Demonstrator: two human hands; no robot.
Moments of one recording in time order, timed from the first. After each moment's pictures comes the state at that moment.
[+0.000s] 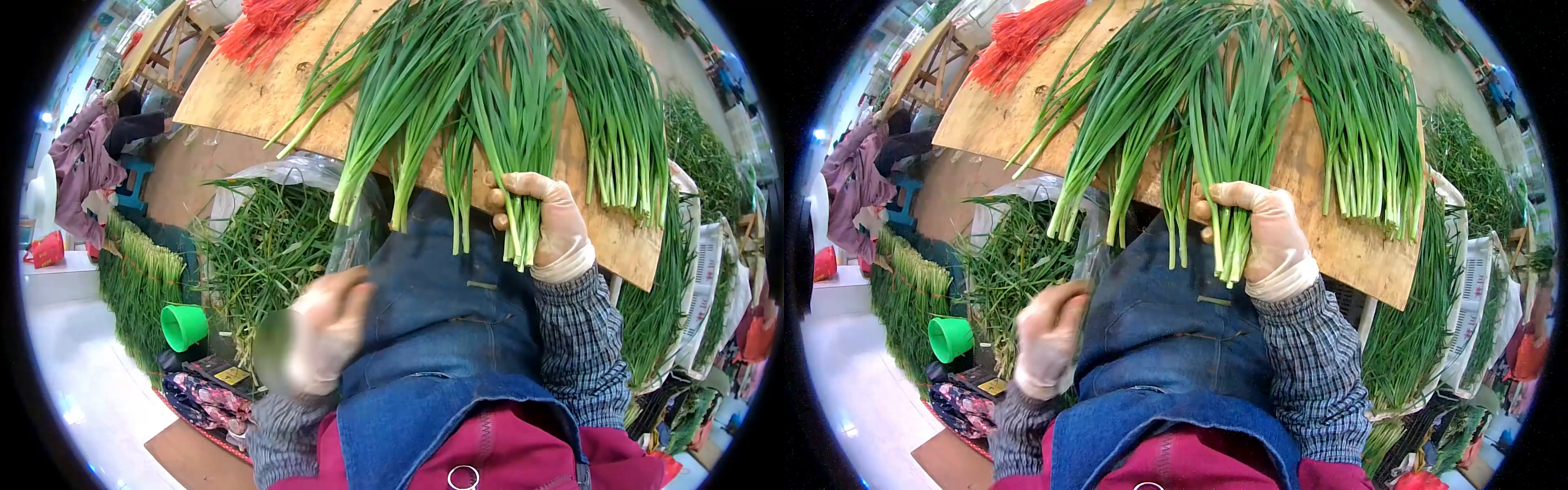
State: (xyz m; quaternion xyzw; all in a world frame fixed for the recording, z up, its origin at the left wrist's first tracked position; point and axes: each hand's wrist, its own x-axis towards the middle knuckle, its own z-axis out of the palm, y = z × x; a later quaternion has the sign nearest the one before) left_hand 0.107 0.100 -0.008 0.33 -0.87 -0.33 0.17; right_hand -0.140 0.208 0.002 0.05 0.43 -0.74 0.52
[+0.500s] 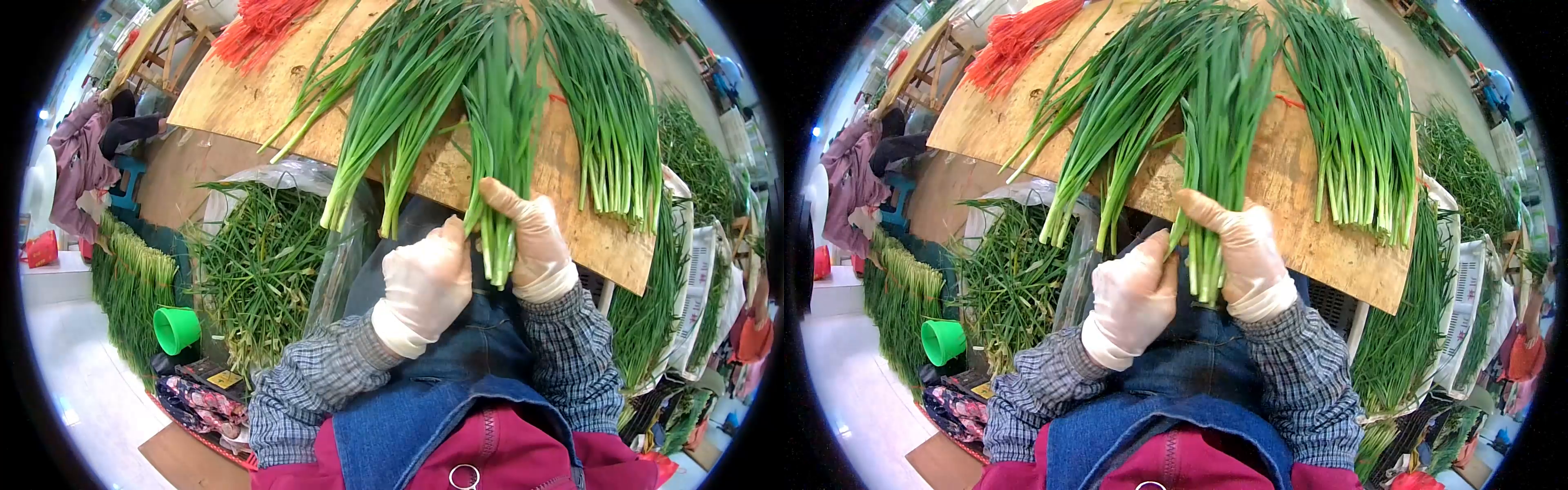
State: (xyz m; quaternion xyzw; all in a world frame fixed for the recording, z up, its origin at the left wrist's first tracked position) left_hand -0.001 0.134 -0.008 0.21 -0.90 -0.29 0.23; right_hand -0.120 0.204 0.004 -0.01 0.52 -0.73 0.45
